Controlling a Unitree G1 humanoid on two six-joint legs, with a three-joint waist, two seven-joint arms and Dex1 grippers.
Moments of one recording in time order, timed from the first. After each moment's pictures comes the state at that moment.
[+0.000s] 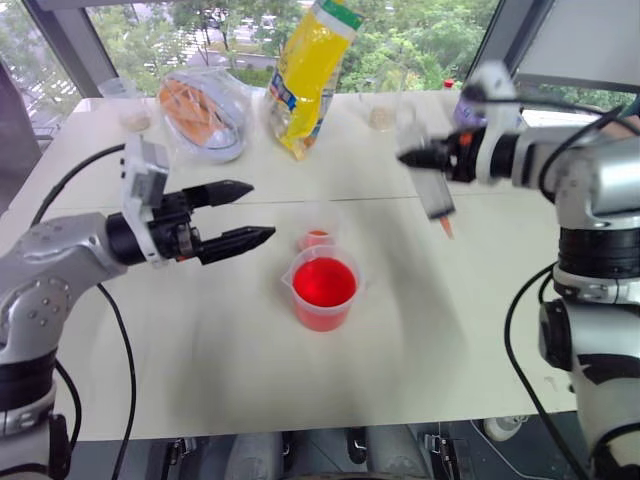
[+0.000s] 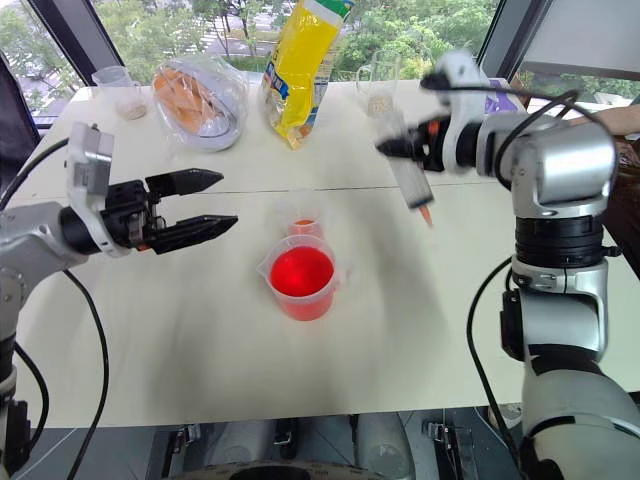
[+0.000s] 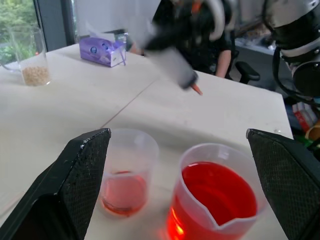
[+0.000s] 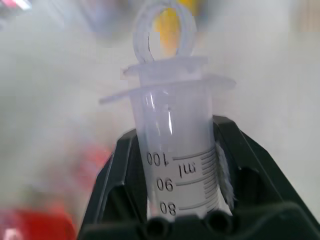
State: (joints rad) left arm -0.47 0.85 0.22 -0.33 -0.96 0.76 -0.89; right arm -1.03 -0.56 -0.17 -0.08 0.41 1.14 0.76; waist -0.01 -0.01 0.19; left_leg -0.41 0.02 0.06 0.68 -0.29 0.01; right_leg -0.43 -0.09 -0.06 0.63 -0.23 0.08
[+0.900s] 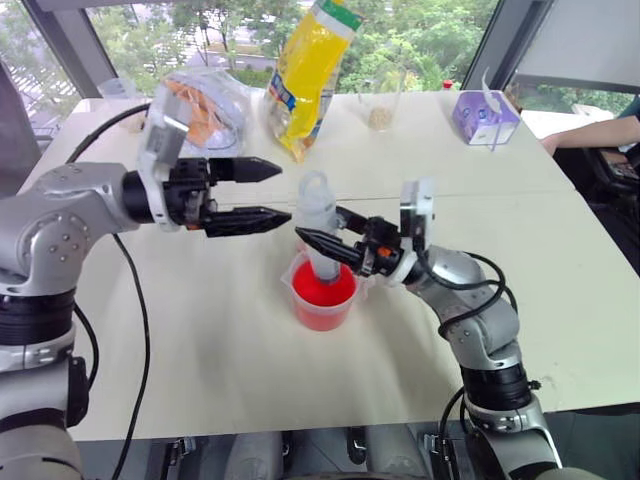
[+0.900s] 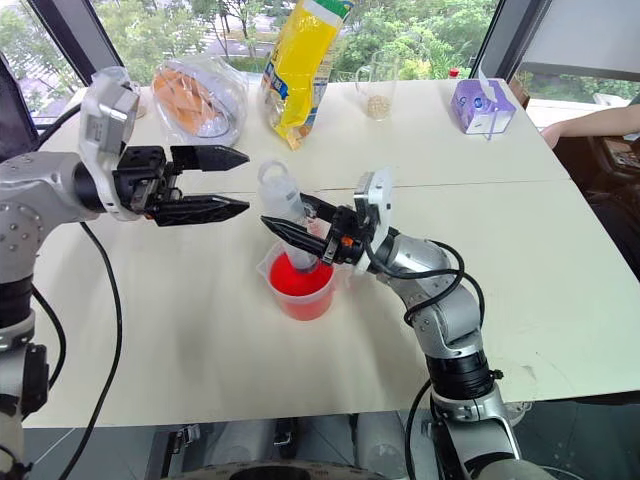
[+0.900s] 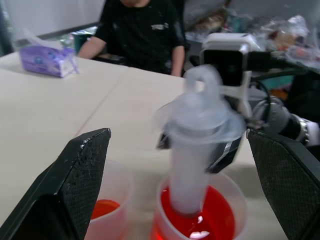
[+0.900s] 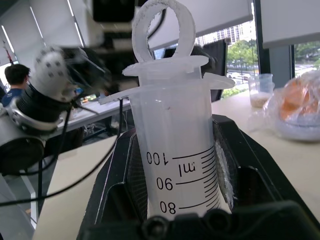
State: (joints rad) left arm -0.71 0.85 0.10 -0.22 -0.91 0.85 -1.12; right arm -0.41 -0.22 0.10 -0.30 0.49 0.36 0.84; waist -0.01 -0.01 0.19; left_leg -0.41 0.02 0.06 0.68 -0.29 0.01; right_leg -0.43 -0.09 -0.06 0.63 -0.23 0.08
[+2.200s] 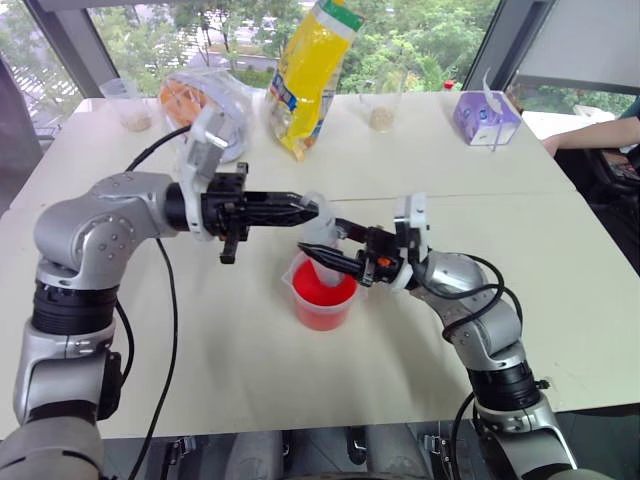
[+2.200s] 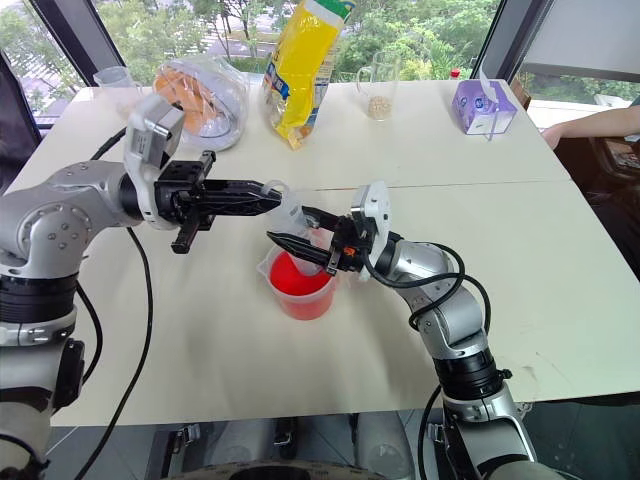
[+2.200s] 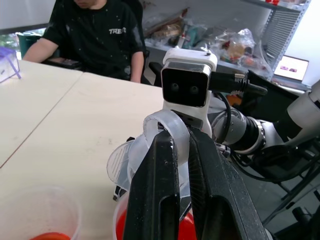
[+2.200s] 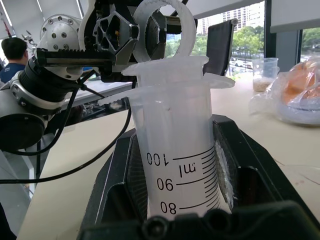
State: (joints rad) left arm -0.77 0.69 0.02 -0.14 -0.87 0.86 -1.17; right arm -0.40 -0.29 0.13 -0.28 0.49 0.32 0.86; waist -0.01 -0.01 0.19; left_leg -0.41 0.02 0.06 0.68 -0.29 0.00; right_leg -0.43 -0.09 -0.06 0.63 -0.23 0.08
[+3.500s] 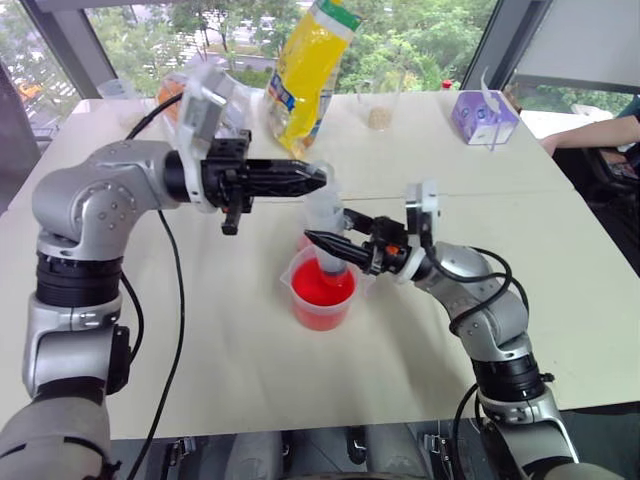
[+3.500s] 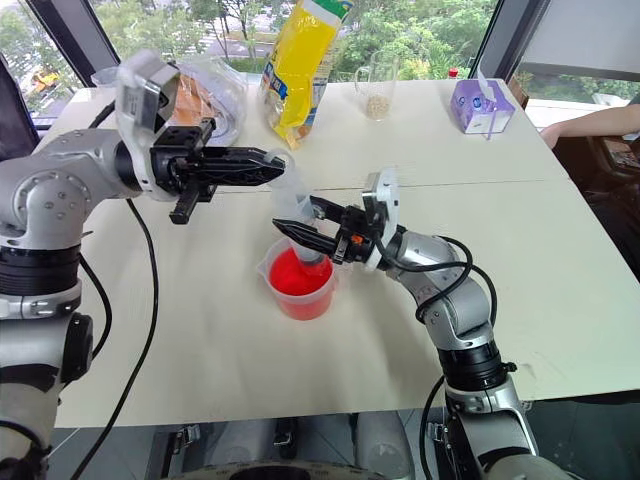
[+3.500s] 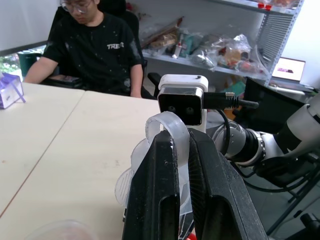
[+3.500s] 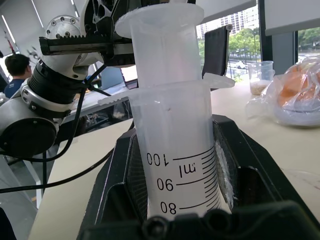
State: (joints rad) left arm -0.90 0.67 0.03 -0.06 -0.85 0.86 -1.19; right arm -0.45 -0.31 0.10 -0.26 0.56 0.39 0.86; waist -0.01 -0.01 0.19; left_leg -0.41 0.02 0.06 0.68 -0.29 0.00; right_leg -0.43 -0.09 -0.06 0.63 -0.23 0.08
